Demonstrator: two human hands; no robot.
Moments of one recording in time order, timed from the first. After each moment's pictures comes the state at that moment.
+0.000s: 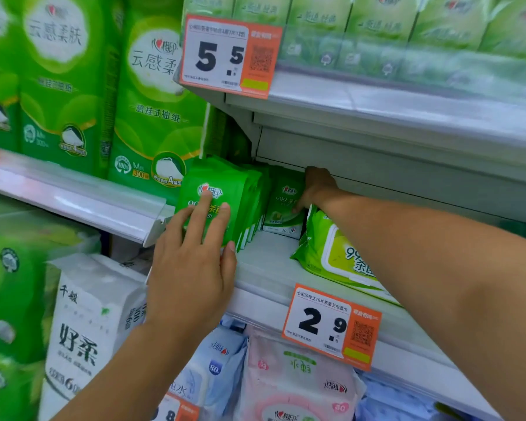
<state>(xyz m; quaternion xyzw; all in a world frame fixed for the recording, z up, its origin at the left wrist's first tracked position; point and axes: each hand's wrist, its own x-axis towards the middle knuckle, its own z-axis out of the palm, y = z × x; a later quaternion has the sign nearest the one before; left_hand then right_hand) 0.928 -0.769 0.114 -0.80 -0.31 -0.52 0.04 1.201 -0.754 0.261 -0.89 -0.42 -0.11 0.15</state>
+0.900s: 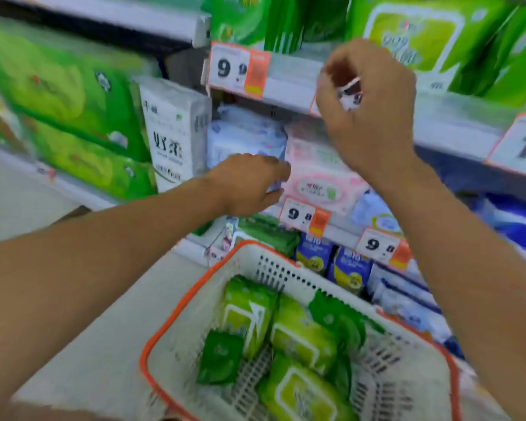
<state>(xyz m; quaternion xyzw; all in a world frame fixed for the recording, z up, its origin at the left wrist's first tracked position) 0.858 -0.872 0.041 -0.98 -0.15 -0.10 0.01 1.003 -0.986 0.118 -0.63 -0.59 -0.27 0.43</state>
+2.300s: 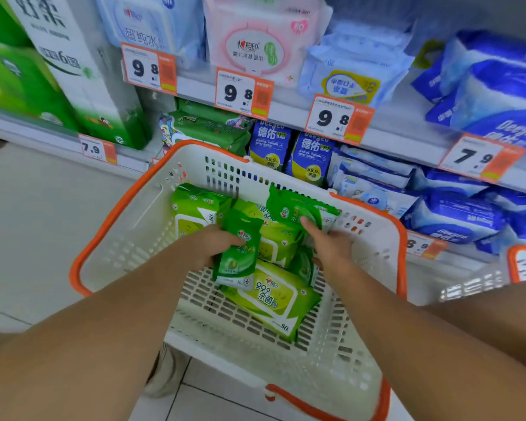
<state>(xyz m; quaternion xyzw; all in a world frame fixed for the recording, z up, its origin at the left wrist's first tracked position) 0.846 -1.007 -0.231 -0.53 -0.50 0.12 -0.68 1.010 -1.182 -0.242 -0.80 0.09 0.33 0.49</state>
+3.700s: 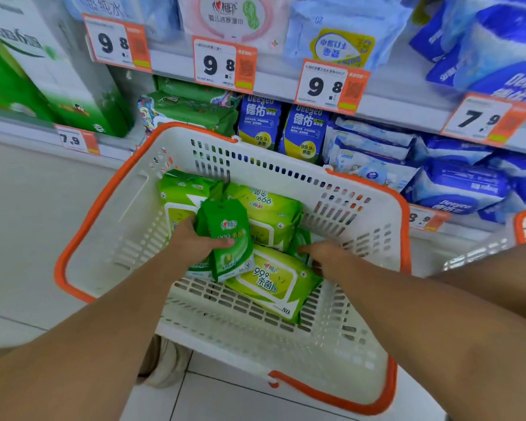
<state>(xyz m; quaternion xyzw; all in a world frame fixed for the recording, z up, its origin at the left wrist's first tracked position) 0.814 -1.020 -0.236 -0.60 -0.53 0.00 -0.59 1.019 -1.208 -0.319 -0.80 0.12 0.49 0.32</state>
